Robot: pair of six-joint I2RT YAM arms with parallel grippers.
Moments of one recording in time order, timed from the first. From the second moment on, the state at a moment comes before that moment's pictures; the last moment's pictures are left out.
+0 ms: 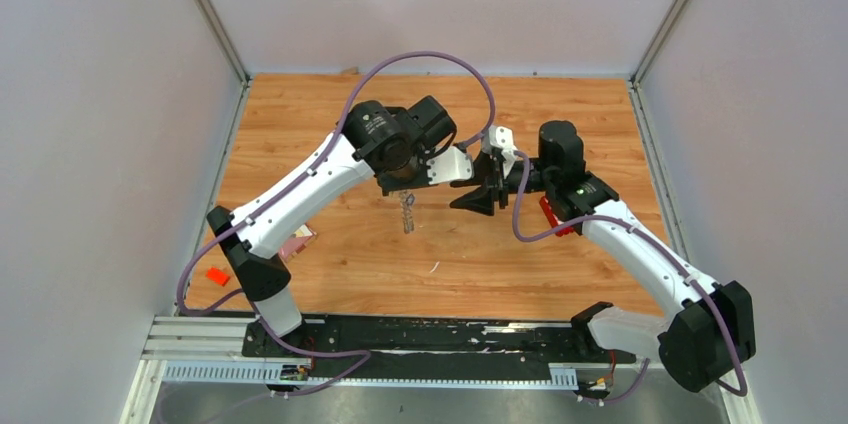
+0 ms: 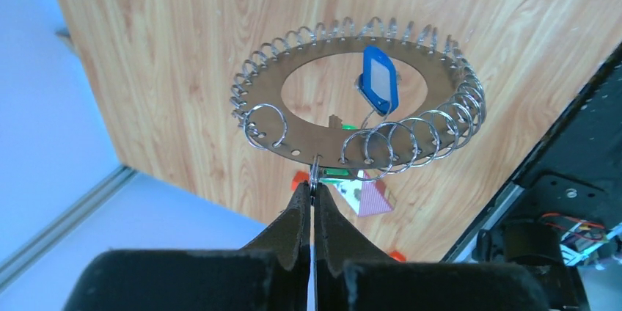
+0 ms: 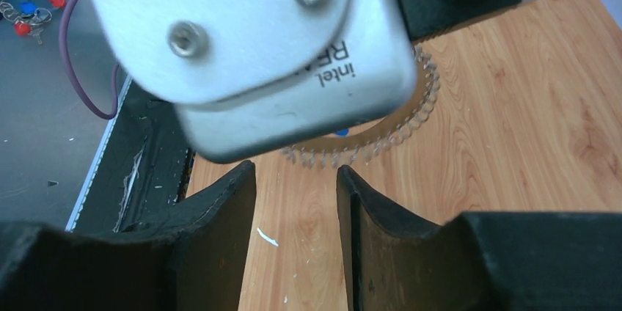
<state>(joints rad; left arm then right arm) -0.94 1.71 2.01 -1.53 -0.19 0.57 0.49 1.17 0.91 0.02 -1.08 -0.26</state>
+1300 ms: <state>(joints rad) -0.94 1.63 1.88 -1.37 0.19 0.55 0.48 1.19 0.86 0.43 -1.18 -0.03</state>
